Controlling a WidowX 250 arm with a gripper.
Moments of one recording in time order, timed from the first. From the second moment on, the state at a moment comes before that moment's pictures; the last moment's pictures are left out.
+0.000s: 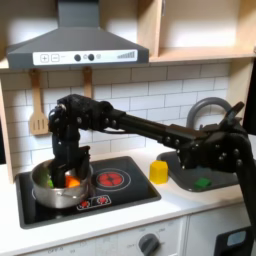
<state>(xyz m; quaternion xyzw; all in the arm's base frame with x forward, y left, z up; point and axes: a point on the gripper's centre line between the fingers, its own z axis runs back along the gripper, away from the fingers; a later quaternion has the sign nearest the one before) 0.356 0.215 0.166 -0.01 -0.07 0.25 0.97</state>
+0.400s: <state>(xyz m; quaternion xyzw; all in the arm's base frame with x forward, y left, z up) 0.355 0.214 0.167 -0.01 -0.07 0.25 0.97</state>
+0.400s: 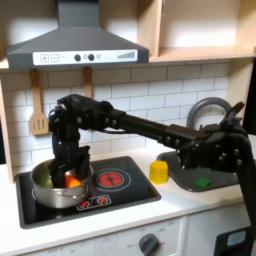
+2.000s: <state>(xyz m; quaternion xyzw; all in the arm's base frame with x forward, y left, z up) 0.357 0.123 0.163 -0.04 -0.07 0.13 0.99</state>
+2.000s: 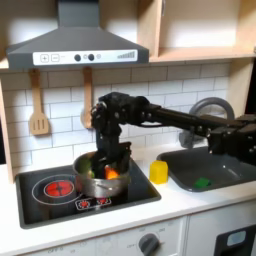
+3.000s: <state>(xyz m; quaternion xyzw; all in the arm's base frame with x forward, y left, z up) 0.355 0.097 0.177 -0.04 -0.09 0.11 0.99</state>
